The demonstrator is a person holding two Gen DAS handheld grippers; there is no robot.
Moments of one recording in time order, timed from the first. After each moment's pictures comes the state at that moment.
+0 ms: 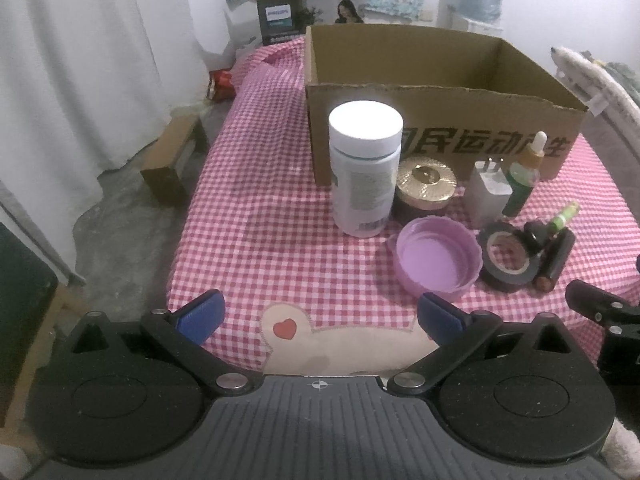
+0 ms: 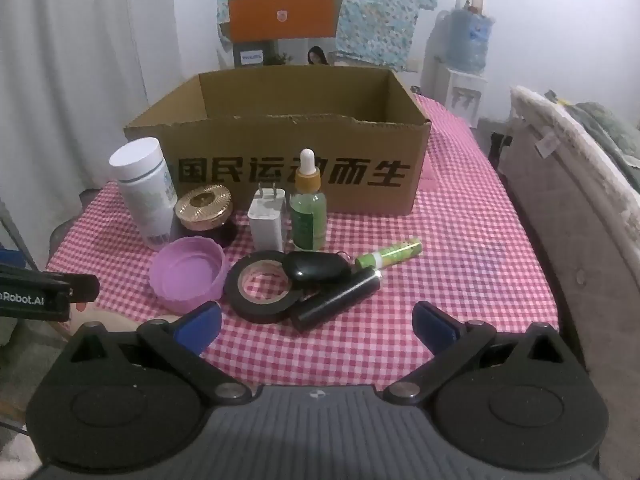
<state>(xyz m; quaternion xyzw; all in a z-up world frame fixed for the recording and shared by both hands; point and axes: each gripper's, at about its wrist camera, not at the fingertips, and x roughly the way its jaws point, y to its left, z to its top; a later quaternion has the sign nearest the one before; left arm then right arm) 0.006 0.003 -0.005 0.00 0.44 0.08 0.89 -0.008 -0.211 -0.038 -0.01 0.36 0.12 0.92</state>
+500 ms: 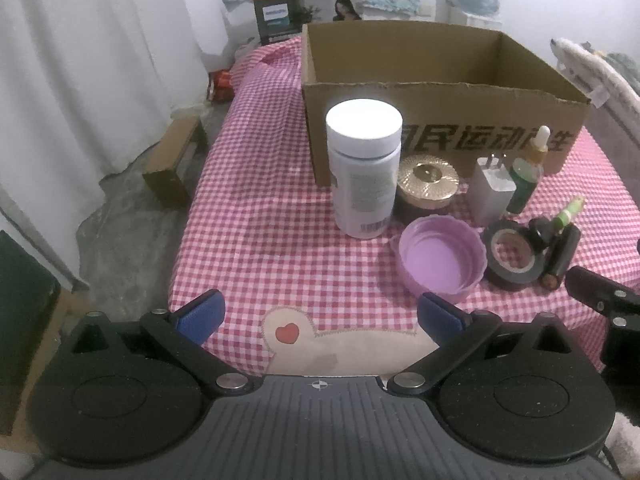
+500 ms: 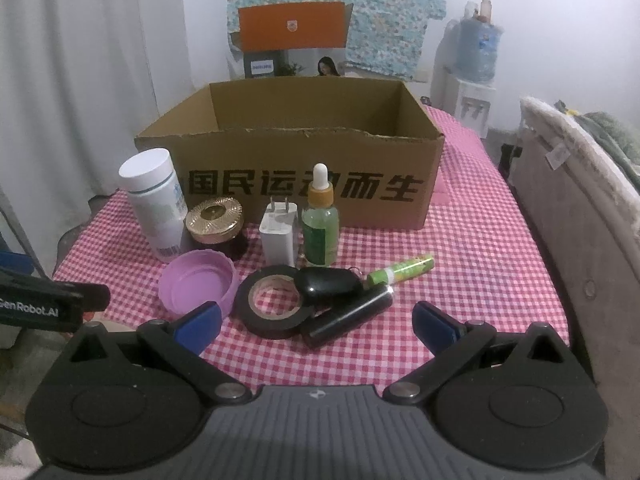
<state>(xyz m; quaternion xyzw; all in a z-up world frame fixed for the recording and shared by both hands) 0.012 0.001 -0.007 0.01 0.45 0.08 0.89 -0.003 -0.207 -0.036 -0.02 0.35 0.13 0.93</state>
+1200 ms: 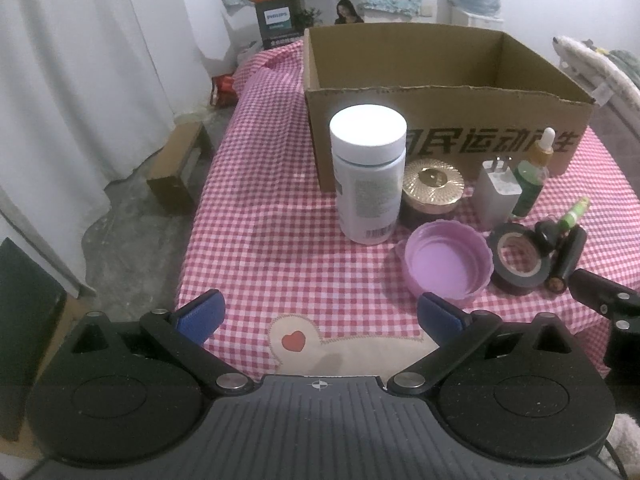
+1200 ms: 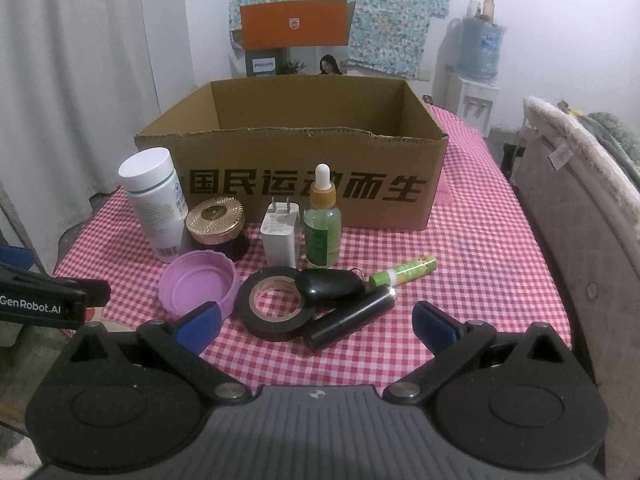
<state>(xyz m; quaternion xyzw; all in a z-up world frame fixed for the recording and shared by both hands) 0.014 0.003 -0.005 0.02 0.44 0.09 0.89 -0.001 -0.205 -0.036 -0.02 0.33 0.13 0.93</state>
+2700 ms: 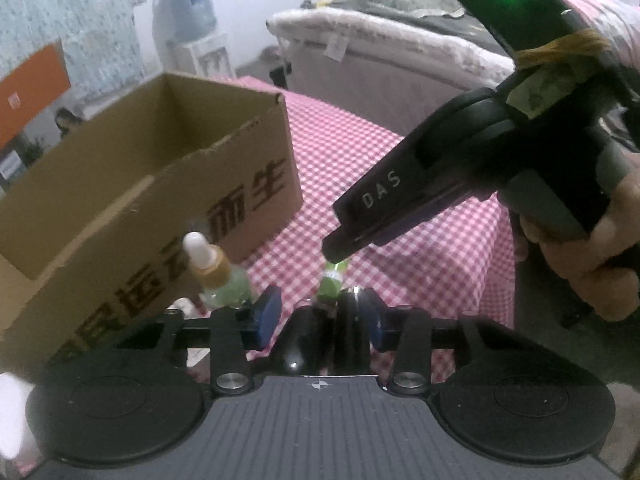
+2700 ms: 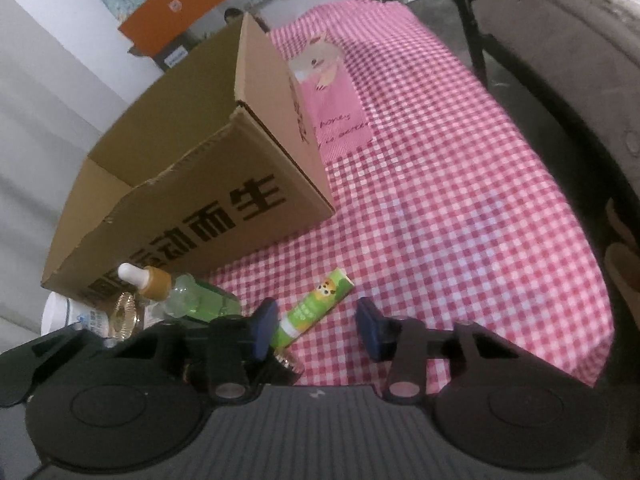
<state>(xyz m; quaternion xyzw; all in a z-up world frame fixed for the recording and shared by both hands) 0.099 -0.142 -0.031 0.19 0.39 -0.28 0.86 0.136 -0.312 -0.087 0.22 0.49 0.13 0.83</state>
